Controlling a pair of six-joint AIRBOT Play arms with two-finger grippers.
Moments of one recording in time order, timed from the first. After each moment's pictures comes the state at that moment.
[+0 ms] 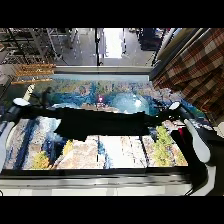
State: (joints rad) left arm 0.12 -1.67 1.40 0.69 -1.23 -0.92; right arm -0.15 -1.80 1.43 -0.99 1.23 1.19
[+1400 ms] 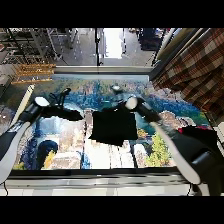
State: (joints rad) left arm -0.10 -1.66 1.40 0.79 -1.10 -0.99; right arm 0.38 -1.70 1.62 -1.06 1.00 1.54
